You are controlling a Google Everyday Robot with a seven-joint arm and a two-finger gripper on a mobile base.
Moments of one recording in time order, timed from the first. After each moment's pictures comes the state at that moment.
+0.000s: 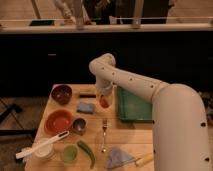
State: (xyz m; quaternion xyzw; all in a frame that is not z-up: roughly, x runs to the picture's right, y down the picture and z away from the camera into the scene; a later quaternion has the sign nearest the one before) arm 0.003 0.071 0.840 -0.33 -0.19 -0.48 0.79
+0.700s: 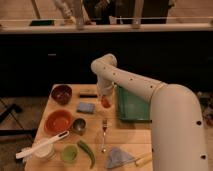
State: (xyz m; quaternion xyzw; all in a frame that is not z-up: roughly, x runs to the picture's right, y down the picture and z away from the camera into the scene) arm 0.009 0.072 0.847 -0.34 -0.19 -0.47 0.80
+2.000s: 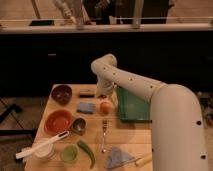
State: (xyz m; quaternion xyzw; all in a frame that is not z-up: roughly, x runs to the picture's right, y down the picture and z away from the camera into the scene) arm 0.009 0.073 0.848 -0.34 -0.19 -0.47 0.80
